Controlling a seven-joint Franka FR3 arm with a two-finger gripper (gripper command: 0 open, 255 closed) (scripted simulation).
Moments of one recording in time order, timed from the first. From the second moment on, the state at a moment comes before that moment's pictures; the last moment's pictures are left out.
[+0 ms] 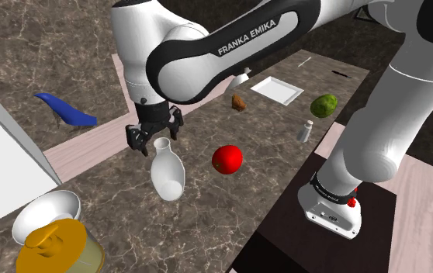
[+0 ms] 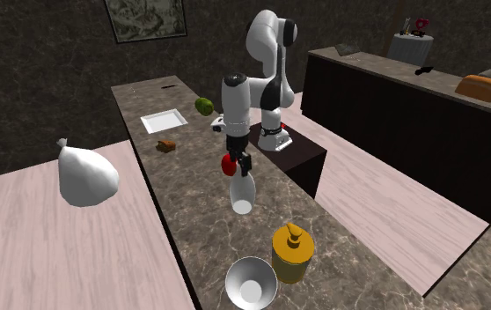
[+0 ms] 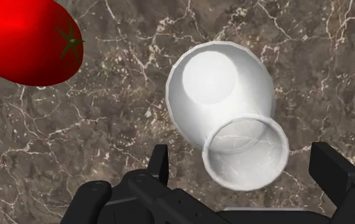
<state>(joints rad) 0.15 0.07 0.52 -2.02 -0.02 2.09 0.78</state>
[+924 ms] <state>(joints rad) 0.15 0.07 0.51 -2.03 -0.02 2.10 0.78</state>
